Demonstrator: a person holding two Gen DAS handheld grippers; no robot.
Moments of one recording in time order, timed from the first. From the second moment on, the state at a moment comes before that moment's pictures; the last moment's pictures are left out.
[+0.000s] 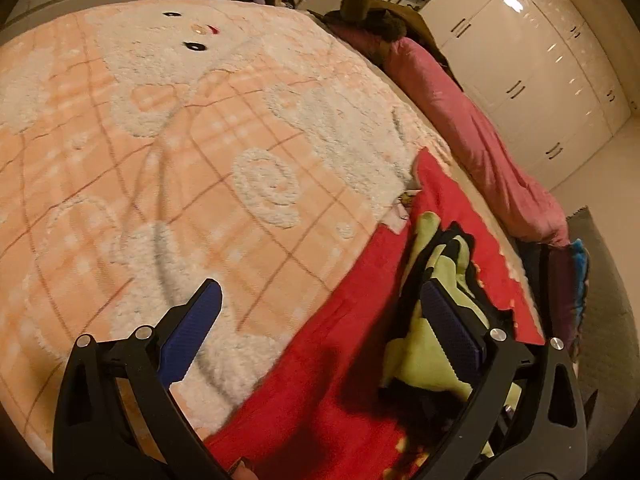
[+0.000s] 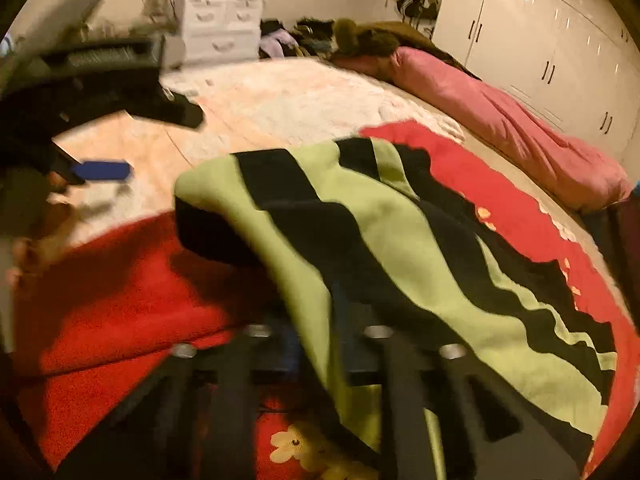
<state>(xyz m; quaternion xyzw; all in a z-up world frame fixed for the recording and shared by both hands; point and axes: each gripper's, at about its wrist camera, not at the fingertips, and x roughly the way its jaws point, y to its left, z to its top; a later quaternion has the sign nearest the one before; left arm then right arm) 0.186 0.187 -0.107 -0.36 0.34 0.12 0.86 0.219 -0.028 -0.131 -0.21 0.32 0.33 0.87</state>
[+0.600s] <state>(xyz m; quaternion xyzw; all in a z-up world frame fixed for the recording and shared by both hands) 0.310 0.143 -0.128 -0.40 0.46 -0.11 0.79 0.215 -0.060 -0.120 -0.12 0.32 0.38 0.86</state>
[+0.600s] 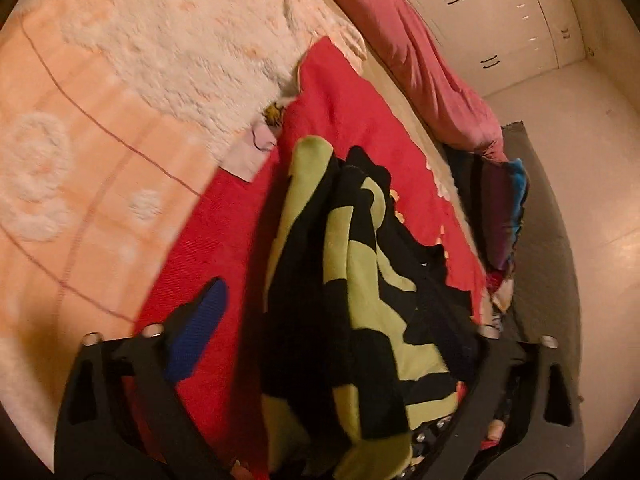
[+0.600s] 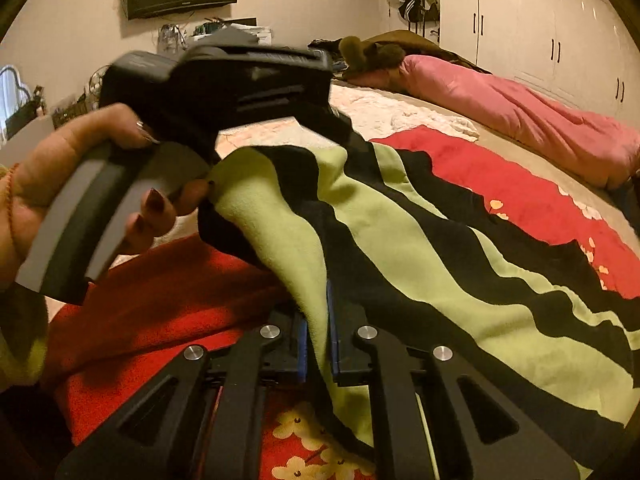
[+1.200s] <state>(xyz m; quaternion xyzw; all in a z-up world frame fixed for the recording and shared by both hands) 0.294 0.061 -0.065 -0.37 0.41 -0.13 0.82 0.201 -0.120 -0.086 -0.07 0.29 0.37 0.88</state>
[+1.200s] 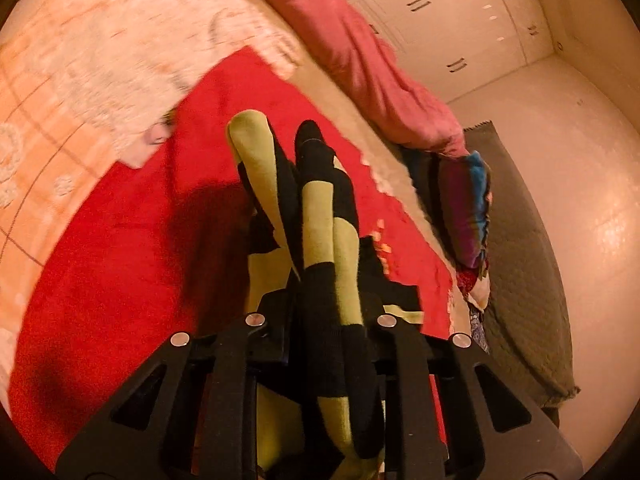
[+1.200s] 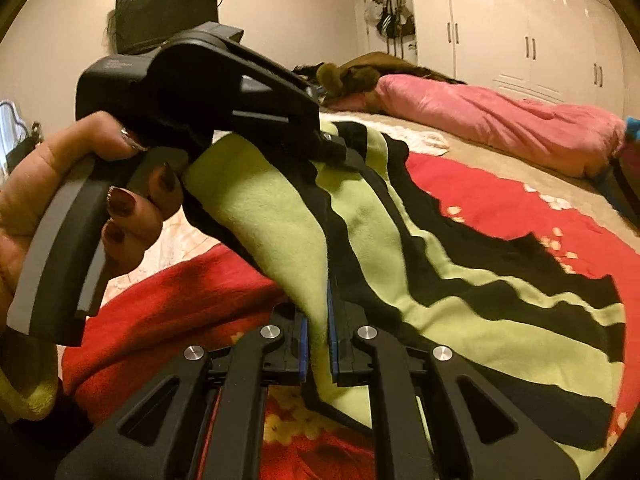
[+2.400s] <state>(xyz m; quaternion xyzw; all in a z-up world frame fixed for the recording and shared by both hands) 0.236 -0.115 -0.059 -0.19 0.43 -0.14 0.87 0.172 -0.306 -0.125 0.09 0.39 0.25 0.88</state>
